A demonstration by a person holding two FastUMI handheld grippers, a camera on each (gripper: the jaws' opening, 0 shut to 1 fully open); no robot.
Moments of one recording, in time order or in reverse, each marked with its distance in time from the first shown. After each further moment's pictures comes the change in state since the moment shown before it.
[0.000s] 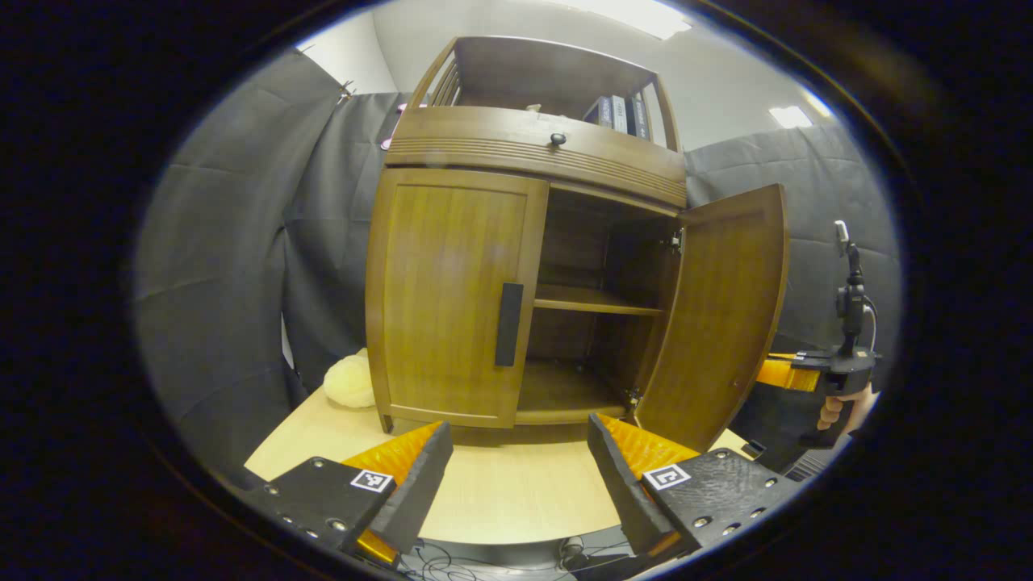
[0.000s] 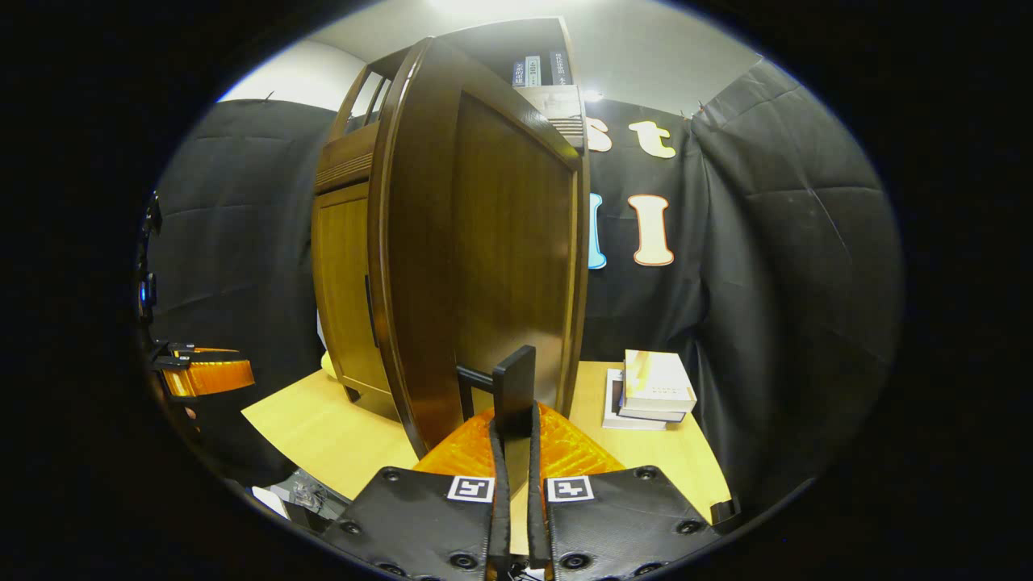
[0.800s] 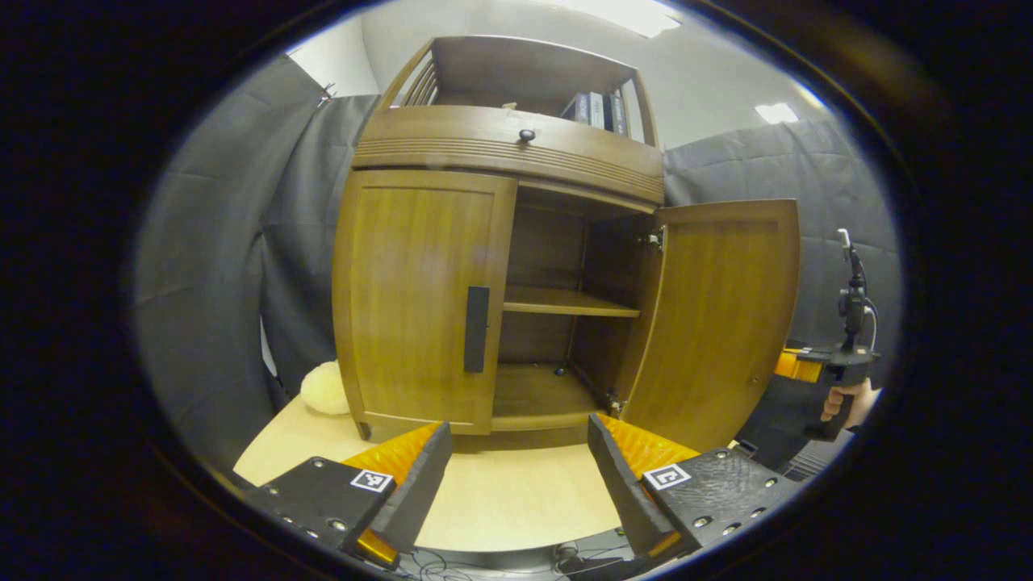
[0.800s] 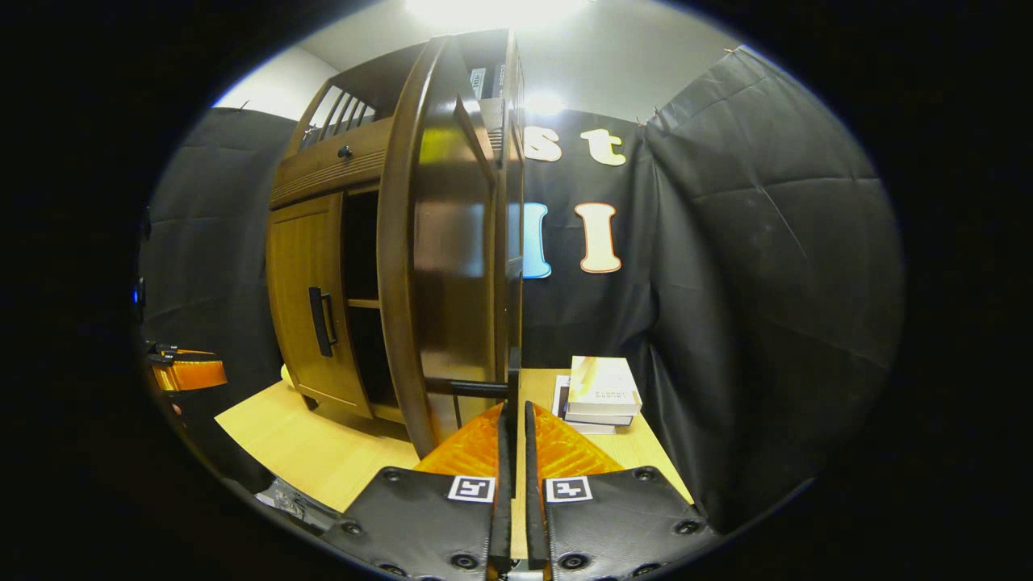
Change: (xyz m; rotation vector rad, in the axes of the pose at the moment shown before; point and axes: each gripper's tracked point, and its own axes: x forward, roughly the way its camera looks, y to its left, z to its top) left arm 0.022 -0.039 0.006 0.018 -0.016 -0.073; right arm -0.016 -0.071 0.002 0.058 -0.039 -0.129
